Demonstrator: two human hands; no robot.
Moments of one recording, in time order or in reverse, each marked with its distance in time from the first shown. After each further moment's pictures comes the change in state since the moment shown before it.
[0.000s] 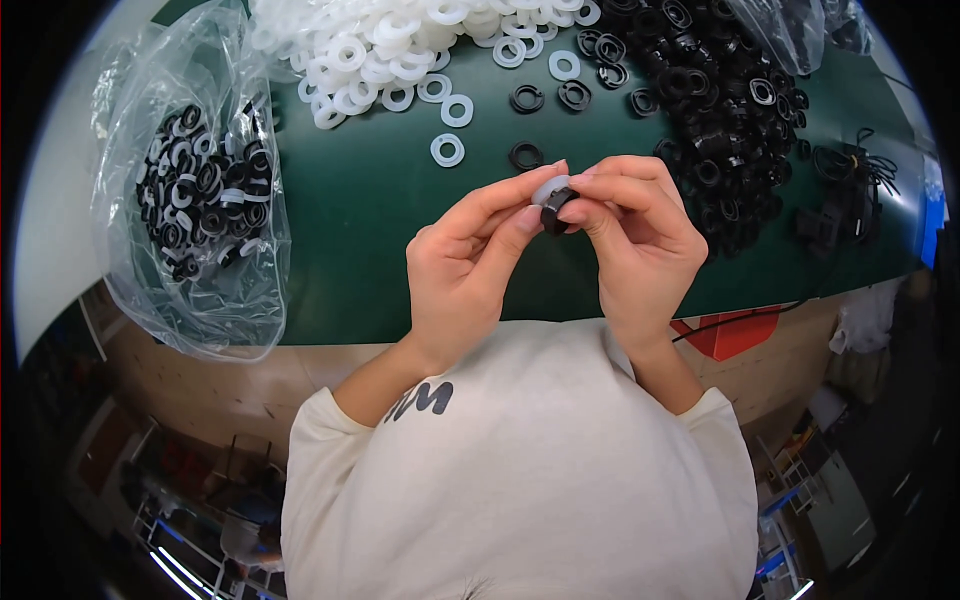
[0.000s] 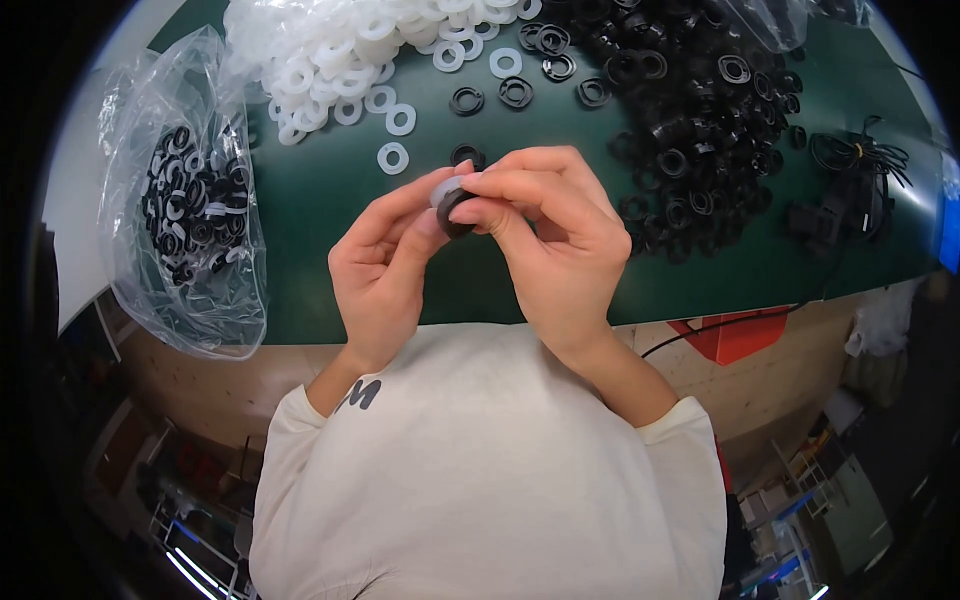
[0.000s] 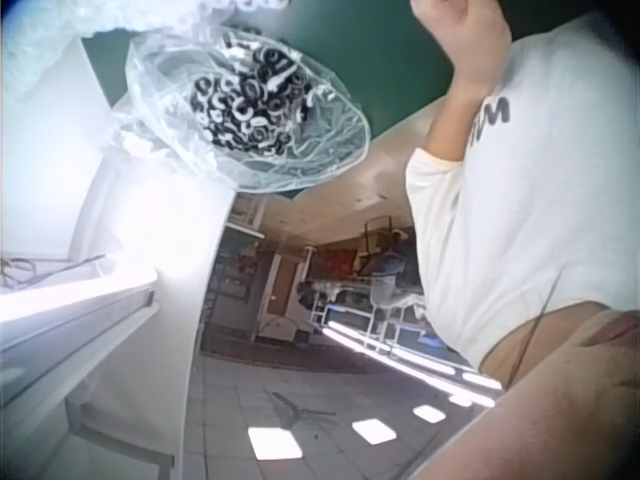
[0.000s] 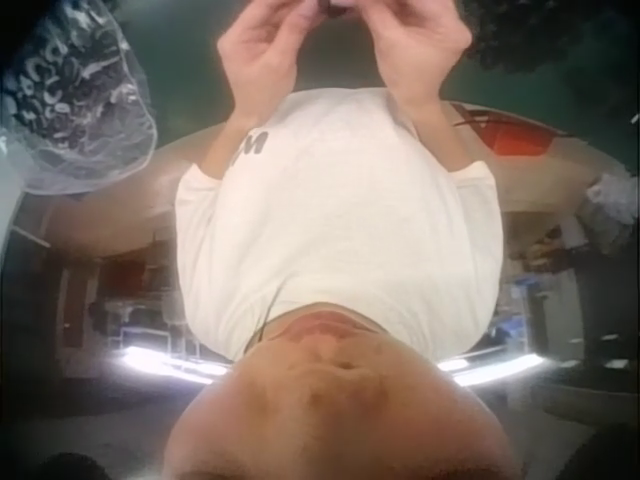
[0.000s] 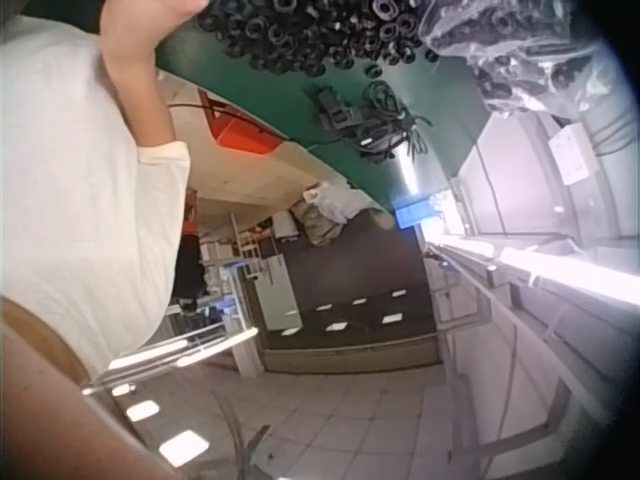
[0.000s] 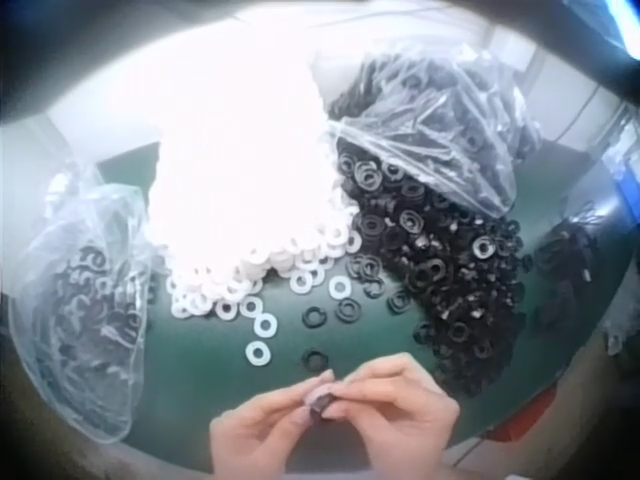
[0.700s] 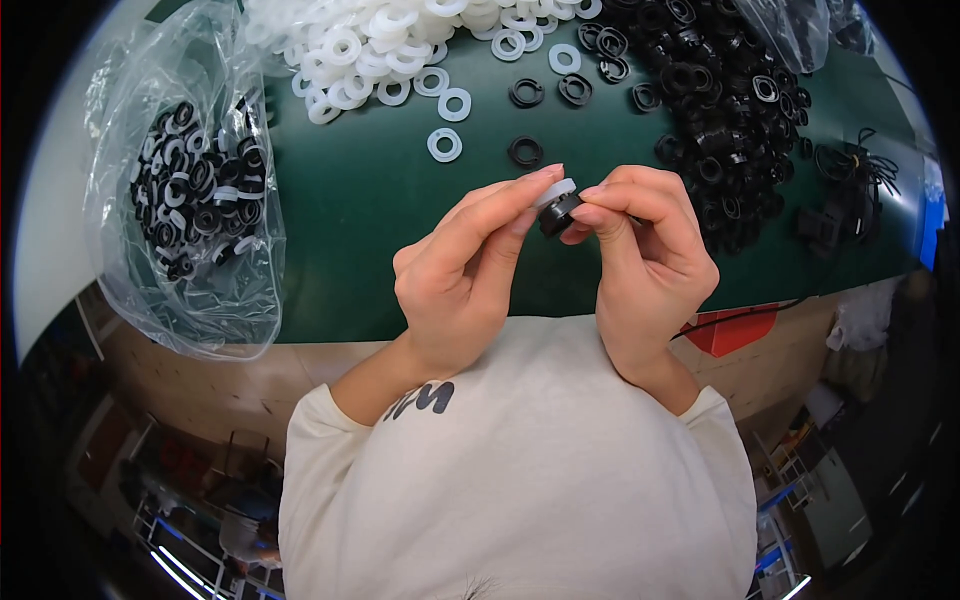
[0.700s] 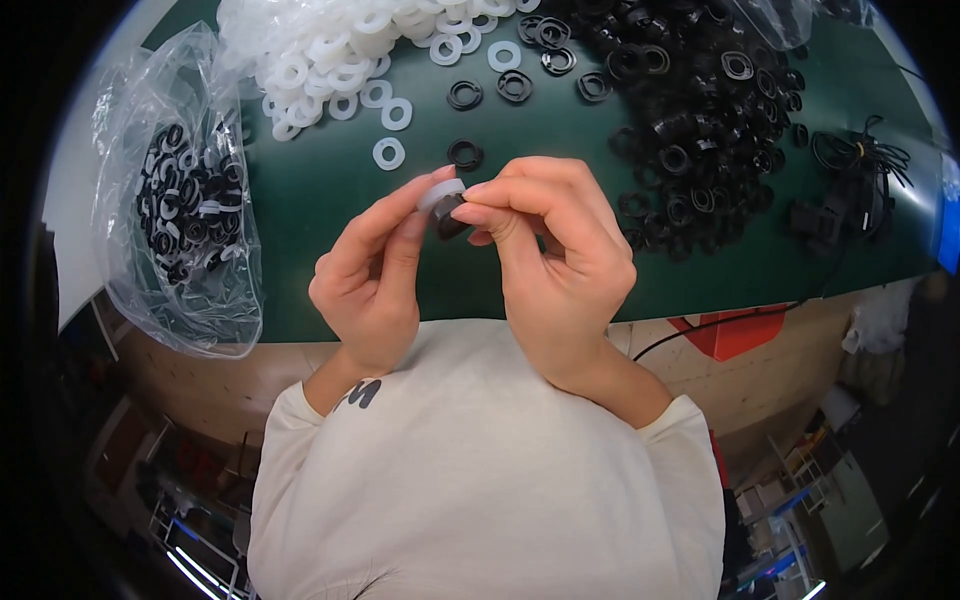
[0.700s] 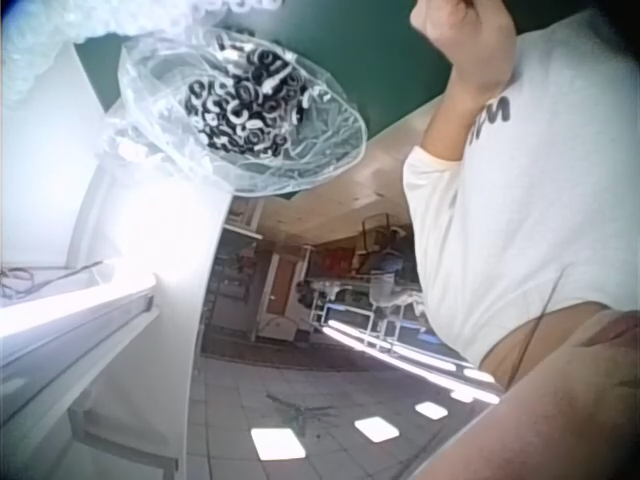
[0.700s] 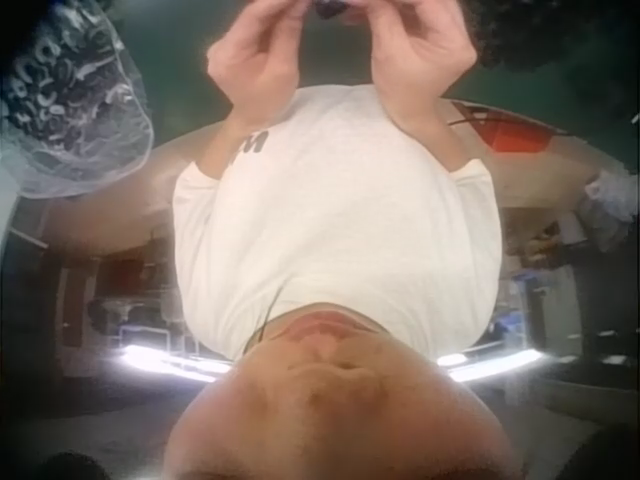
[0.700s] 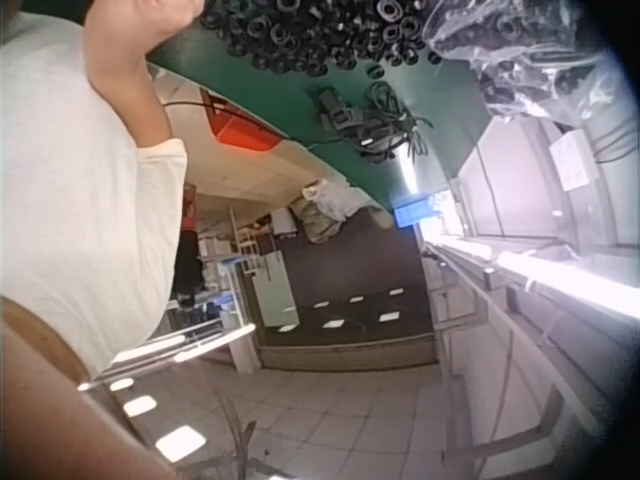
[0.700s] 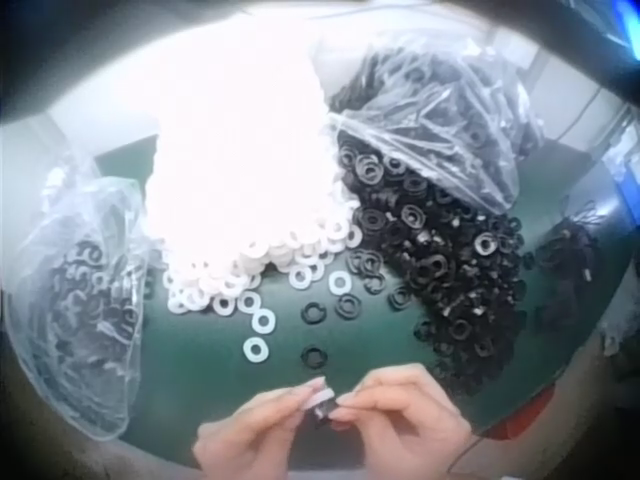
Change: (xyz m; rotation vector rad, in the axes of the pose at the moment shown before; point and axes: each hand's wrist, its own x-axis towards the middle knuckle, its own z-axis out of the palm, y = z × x) left_hand -0.001 0.005 0.003 0.492 0.109 0.340; right_hand -0.005 -0.010 0.006 -0.080 0.102 -0.055
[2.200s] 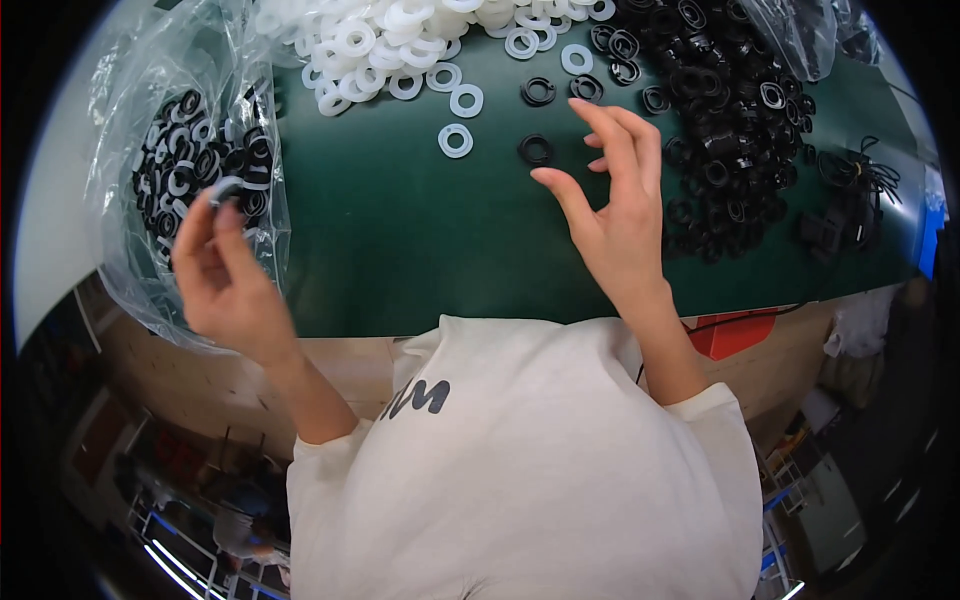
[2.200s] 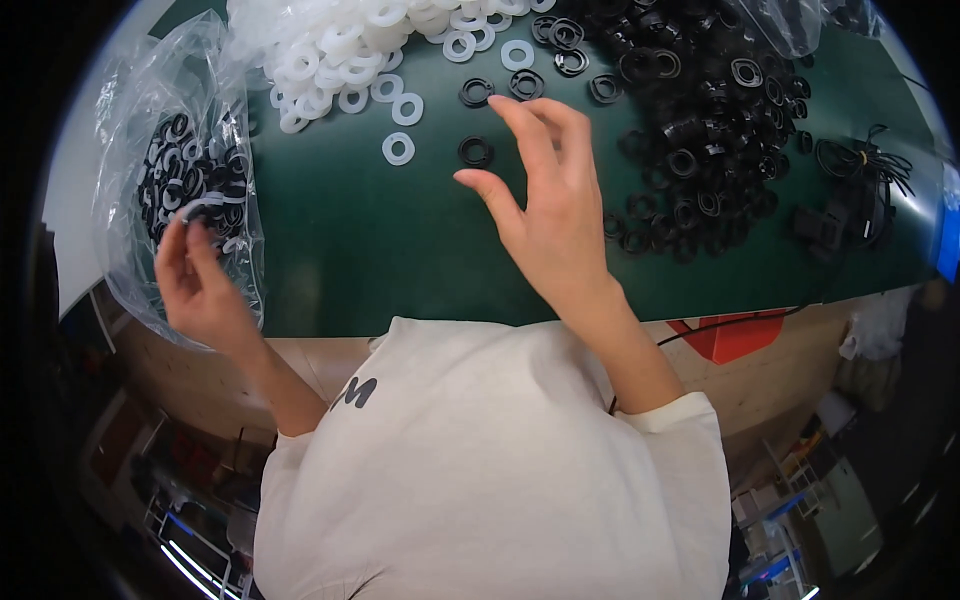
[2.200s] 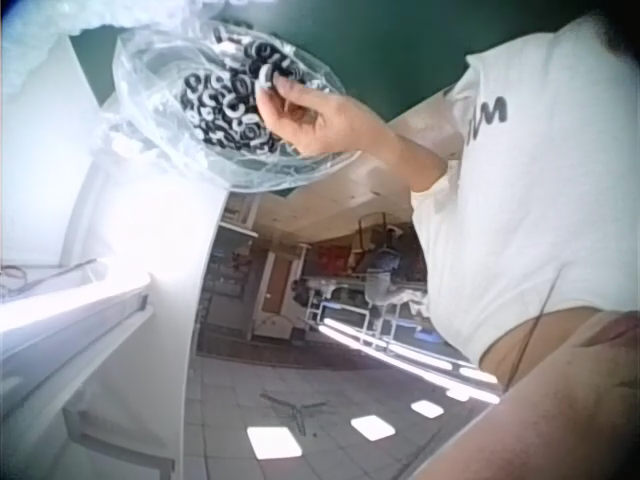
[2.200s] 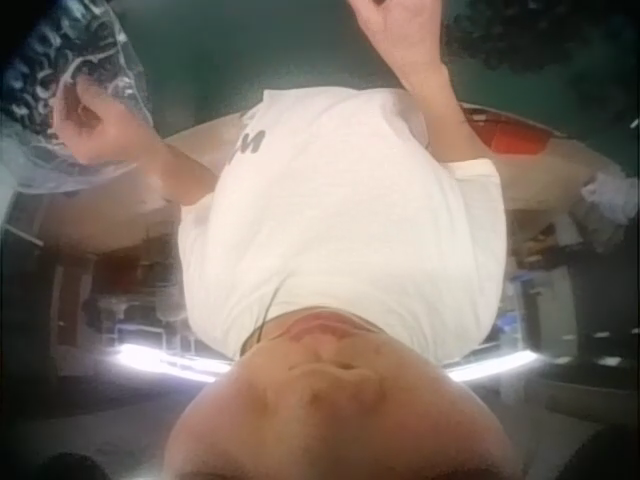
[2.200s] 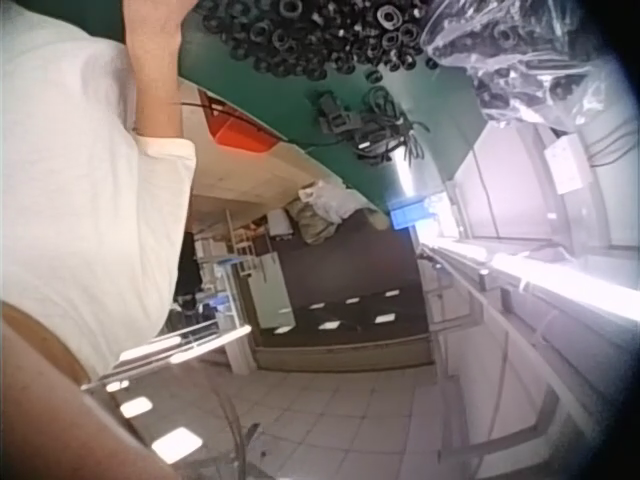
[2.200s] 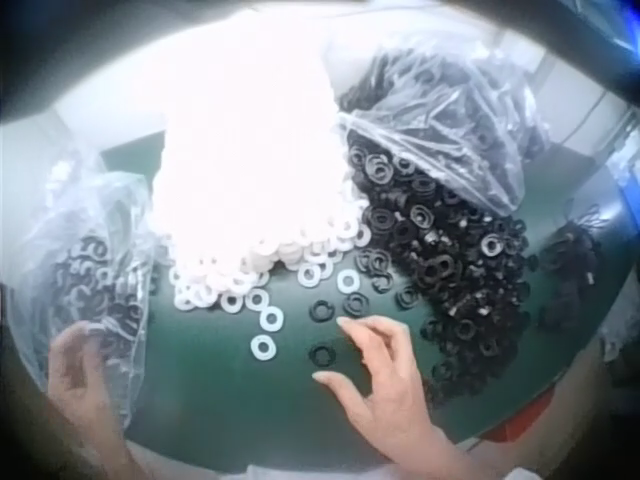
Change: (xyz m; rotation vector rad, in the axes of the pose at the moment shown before) left_hand 0.006 -0.007 -0.128 0.679 0.577 -0.017; right_hand 0.020 0.035 0.000 -0.586 -0.205 -0.172
